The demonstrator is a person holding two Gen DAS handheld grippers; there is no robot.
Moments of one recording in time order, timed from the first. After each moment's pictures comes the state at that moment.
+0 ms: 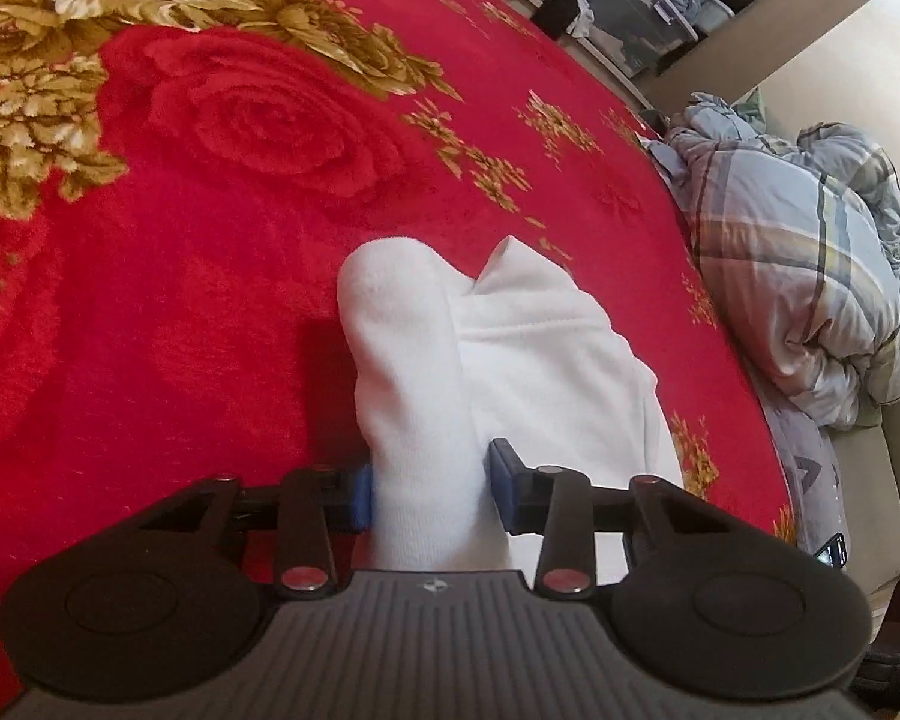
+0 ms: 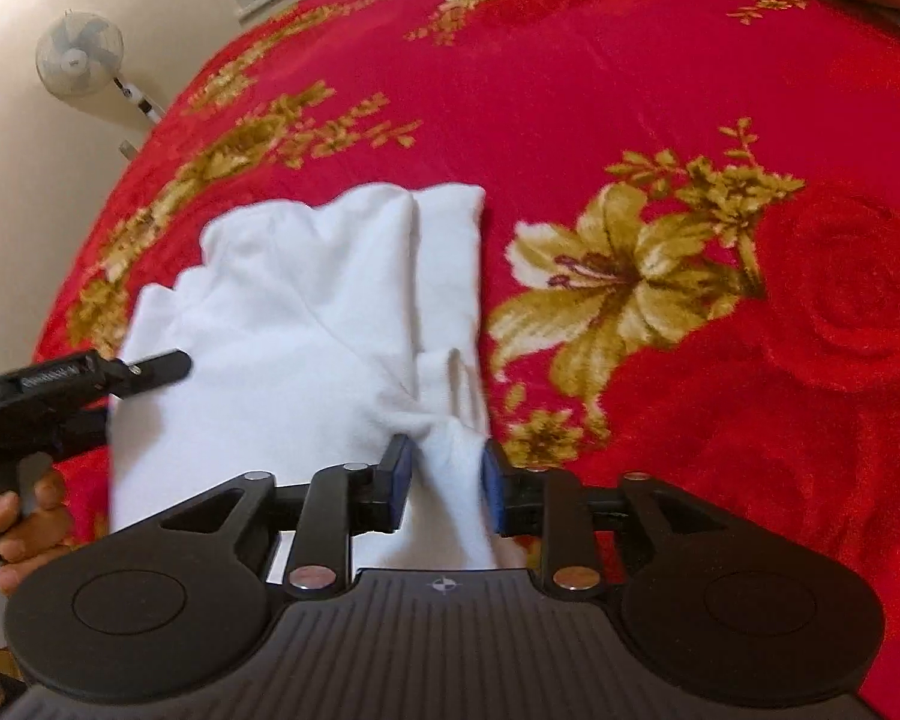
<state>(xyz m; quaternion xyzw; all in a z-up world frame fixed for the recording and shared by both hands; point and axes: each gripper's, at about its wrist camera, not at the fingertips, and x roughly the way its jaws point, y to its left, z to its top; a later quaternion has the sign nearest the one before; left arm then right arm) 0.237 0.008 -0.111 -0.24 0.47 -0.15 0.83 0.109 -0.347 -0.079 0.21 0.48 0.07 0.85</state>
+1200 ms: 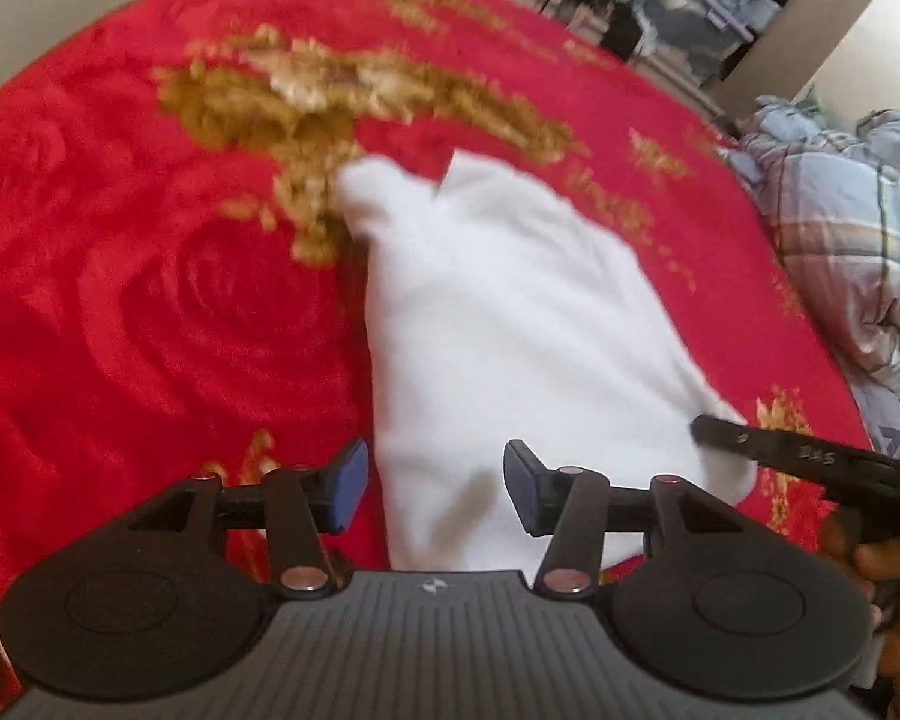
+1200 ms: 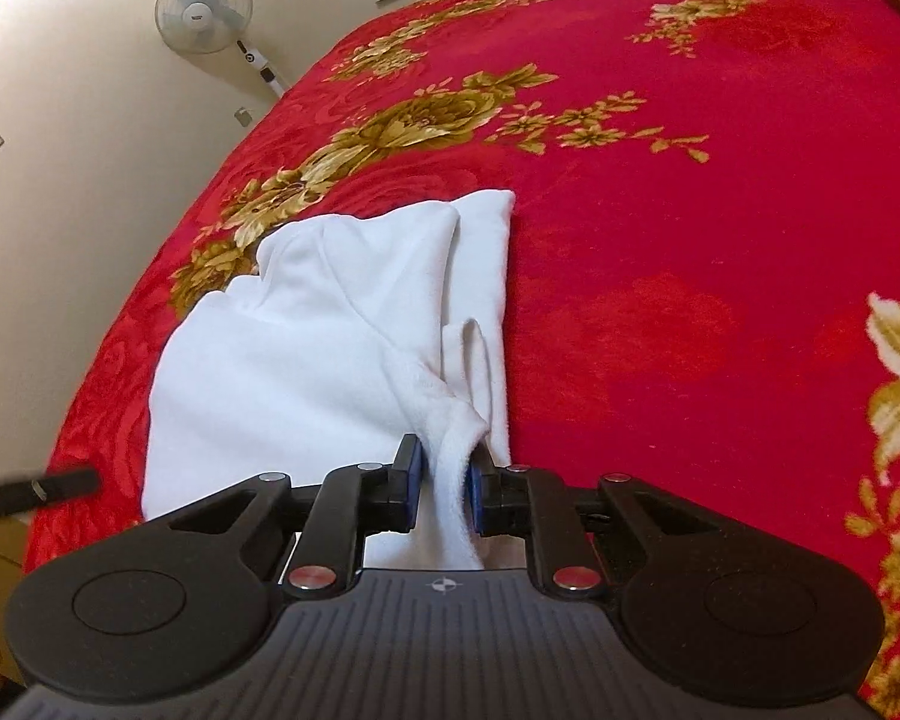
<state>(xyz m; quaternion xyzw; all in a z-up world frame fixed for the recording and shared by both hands) 0.144 0.136 -0.071 -0.16 0.47 -0.08 0.86 0.163 -0.202 -0.081 0.16 0.44 0.16 0.87</state>
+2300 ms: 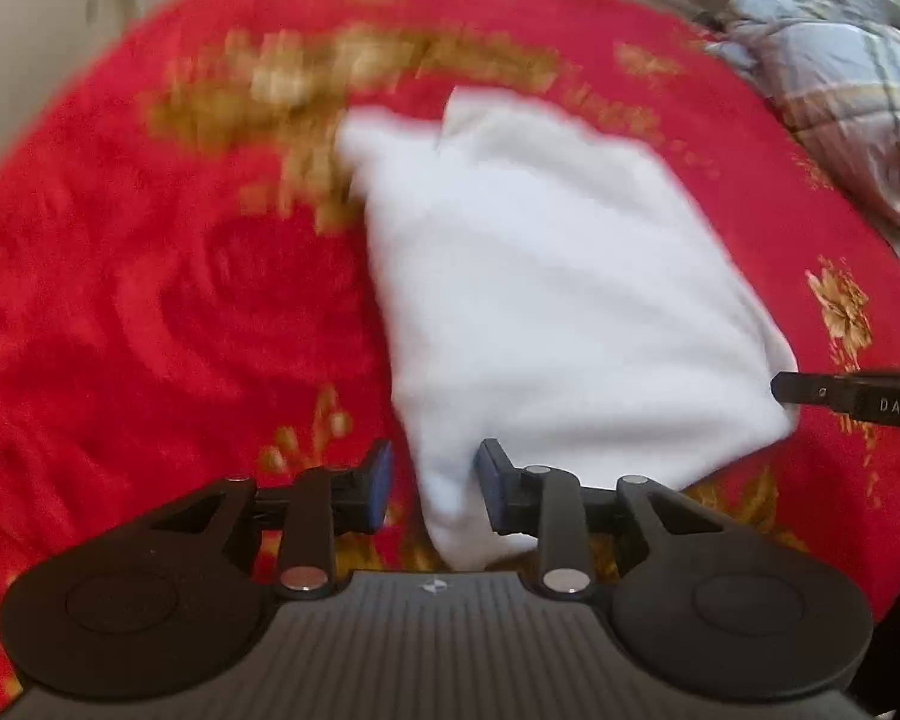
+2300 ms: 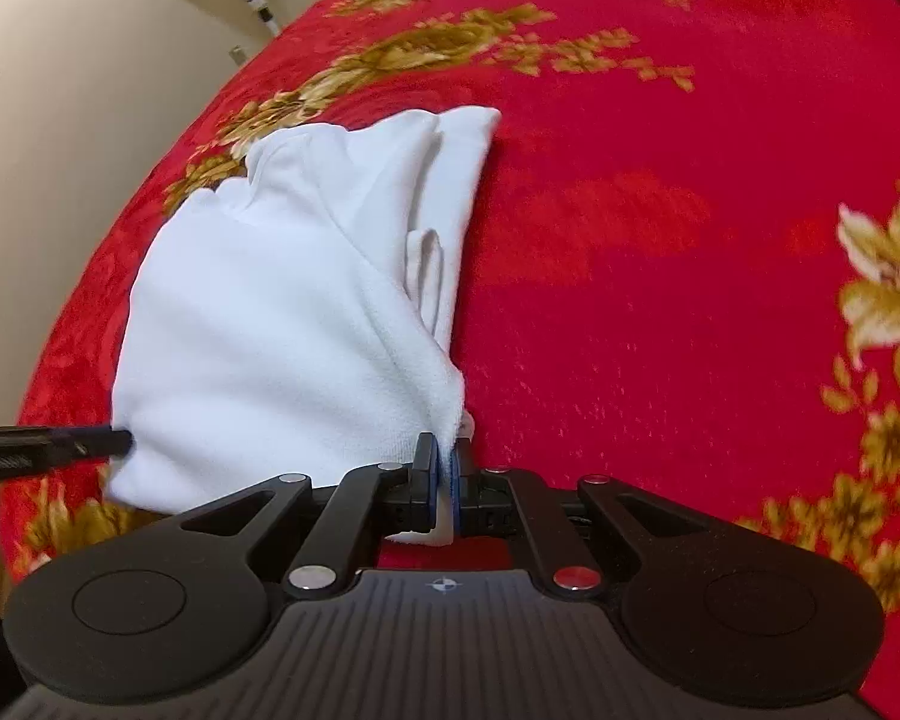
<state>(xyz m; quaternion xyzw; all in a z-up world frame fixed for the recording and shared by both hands) 0.112 0.128 -0.062 0.00 0.46 -0.08 0.88 0.123 -0.189 -0.089 0.10 0.48 0.16 0.86</state>
